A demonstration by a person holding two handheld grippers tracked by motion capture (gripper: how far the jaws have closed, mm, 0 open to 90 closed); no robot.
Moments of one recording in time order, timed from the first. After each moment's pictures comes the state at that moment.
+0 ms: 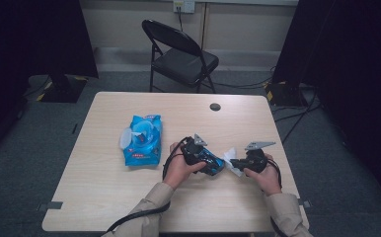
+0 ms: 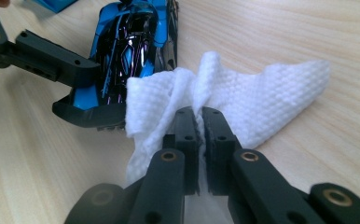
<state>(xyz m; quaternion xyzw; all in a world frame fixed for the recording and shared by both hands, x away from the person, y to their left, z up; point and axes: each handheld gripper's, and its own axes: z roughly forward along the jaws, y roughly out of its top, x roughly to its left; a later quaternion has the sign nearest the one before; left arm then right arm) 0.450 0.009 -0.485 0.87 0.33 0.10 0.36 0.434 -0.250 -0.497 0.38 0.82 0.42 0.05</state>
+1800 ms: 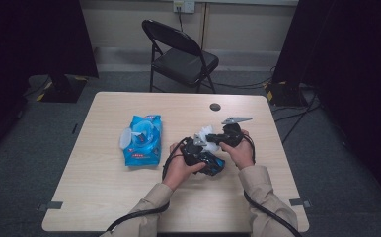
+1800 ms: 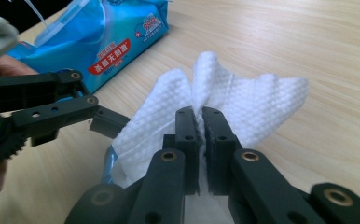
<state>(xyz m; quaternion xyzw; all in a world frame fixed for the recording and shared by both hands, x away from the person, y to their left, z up) 0.448 0.011 -0.487 0.86 0.32 0.11 0.37 0.501 -0.169 -0.463 0.37 0.80 0.46 0.07</state>
